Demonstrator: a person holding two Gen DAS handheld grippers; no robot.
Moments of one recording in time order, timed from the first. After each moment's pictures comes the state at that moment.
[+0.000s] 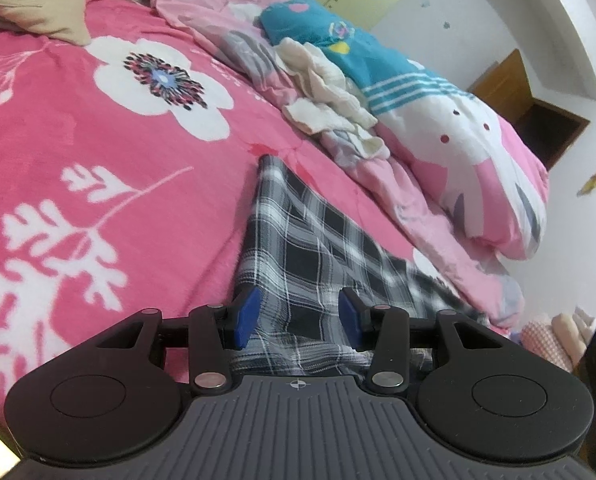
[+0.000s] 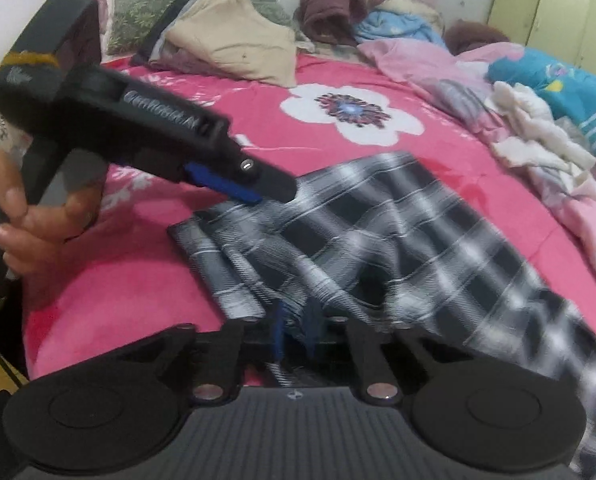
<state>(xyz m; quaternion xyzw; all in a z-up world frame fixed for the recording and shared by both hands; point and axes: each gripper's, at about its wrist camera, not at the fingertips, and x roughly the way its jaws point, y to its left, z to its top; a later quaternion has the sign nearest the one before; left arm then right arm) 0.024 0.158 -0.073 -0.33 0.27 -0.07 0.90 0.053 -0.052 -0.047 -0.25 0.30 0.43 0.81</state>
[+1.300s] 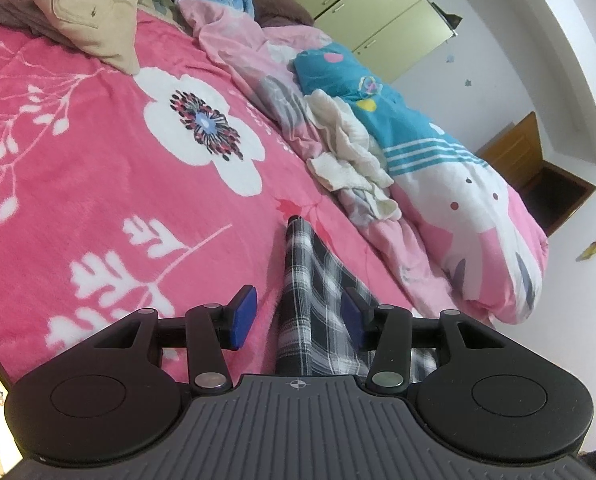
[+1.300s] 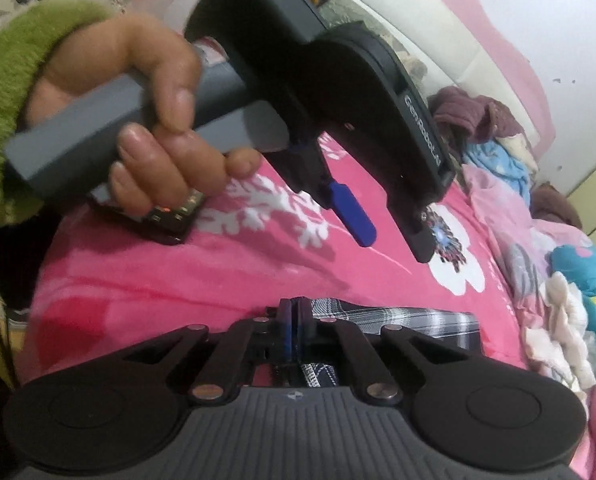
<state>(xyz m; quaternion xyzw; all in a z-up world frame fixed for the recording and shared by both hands) 0.011 0.201 -0.061 -0.39 0.22 -0.03 0.89 -0.005 0.019 -0.056 -0.44 0.12 0.51 0.73</state>
